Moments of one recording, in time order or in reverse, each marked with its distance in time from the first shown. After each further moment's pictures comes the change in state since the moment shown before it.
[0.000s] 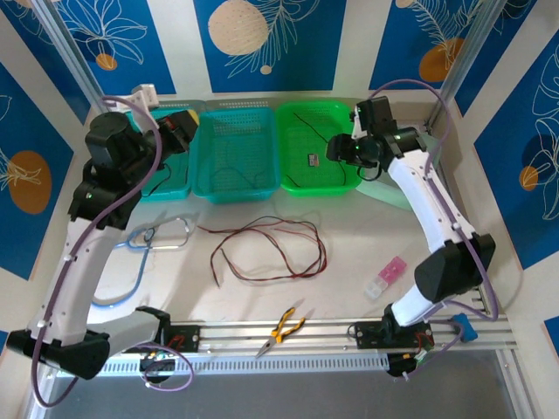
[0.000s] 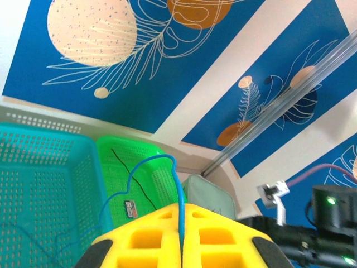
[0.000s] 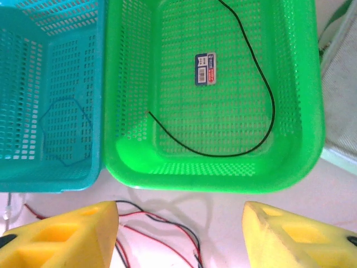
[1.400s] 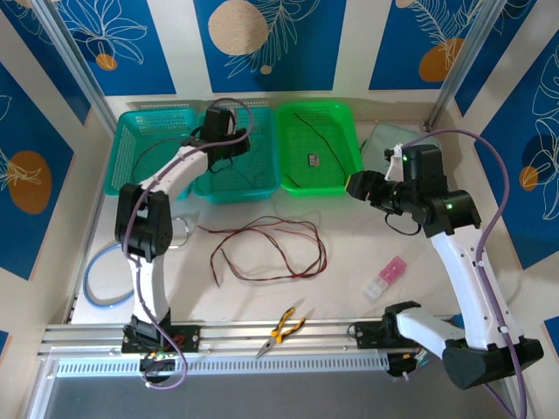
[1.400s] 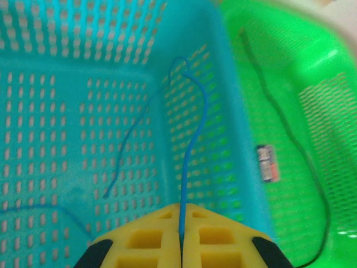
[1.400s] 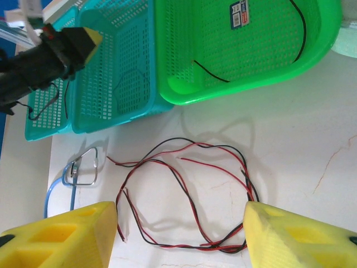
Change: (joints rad) left arm -0.024 0.894 0.200 0.077 -0.063 0.129; right arm -0.062 -0.518 -0.351 -0.051 -0.217 0.174
